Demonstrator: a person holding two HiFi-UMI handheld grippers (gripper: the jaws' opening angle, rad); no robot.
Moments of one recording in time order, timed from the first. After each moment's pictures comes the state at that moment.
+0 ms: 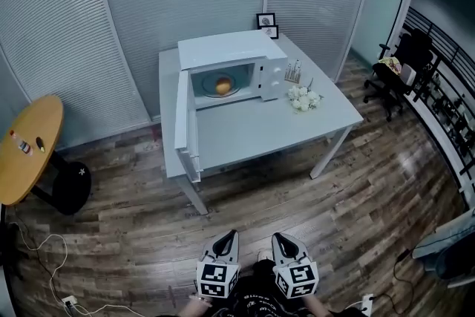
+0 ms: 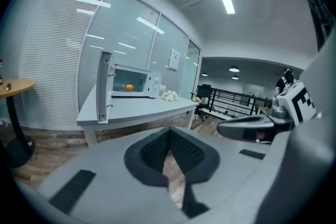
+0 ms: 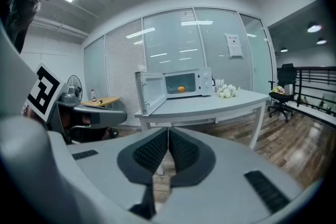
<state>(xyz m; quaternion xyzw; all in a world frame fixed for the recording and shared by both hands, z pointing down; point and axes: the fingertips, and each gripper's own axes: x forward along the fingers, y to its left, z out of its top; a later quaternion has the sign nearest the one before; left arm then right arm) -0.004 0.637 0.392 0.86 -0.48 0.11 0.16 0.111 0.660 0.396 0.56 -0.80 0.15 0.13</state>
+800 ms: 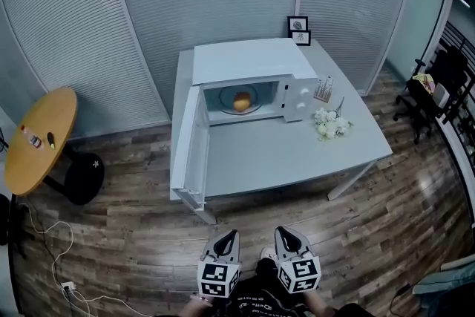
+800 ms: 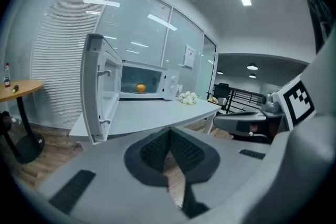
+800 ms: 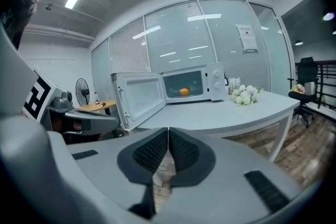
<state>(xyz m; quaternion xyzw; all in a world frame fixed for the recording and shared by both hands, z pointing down) 0.008 0.507 0.399 0.81 -0.54 0.12 0.18 0.129 0.496 0.399 0.49 -0.85 0.15 0.13</state>
